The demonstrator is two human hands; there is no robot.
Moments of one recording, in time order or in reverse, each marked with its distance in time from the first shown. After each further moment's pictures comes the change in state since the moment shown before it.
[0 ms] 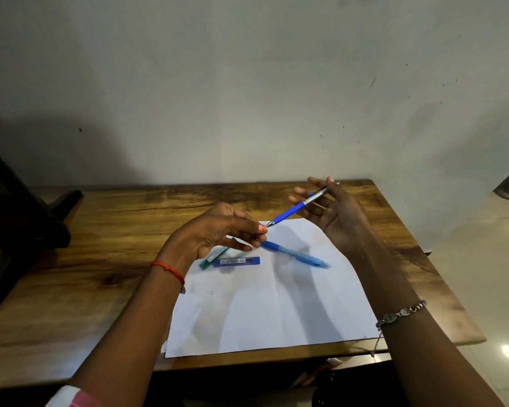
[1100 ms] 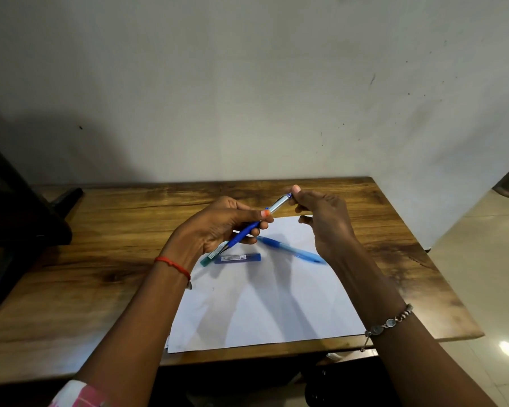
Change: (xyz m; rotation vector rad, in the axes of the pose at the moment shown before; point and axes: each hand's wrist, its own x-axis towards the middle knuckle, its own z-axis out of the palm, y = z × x) left_hand -0.002 0.010 0.009 -0.090 0.027 0.000; right_hand -0.017 0.021 0.027 -0.469 0.182 -0.193
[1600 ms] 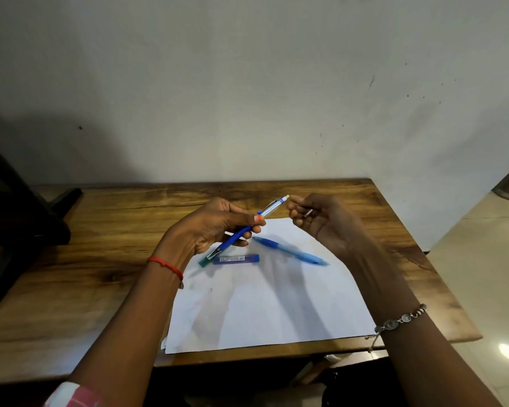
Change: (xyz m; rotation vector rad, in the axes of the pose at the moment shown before) left_hand -0.002 -0.002 -0.008 0.069 0.030 -0.017; right_hand 0.006 -0.011 -0.017 0.352 -0.218 0.332
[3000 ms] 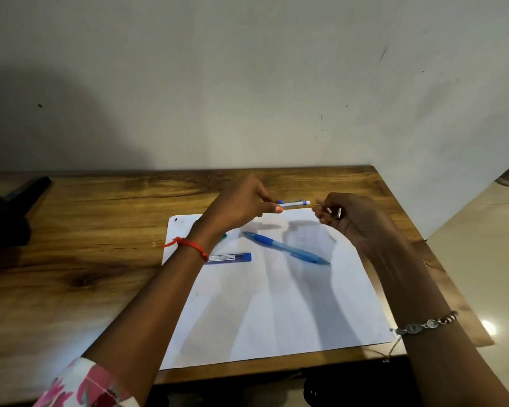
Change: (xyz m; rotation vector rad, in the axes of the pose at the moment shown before) left_hand 0.067 -0.002 0.026 0.640 0.164 0.288; right_hand 0.026 -0.006 -0.048 -0.159 0.251 -0.038
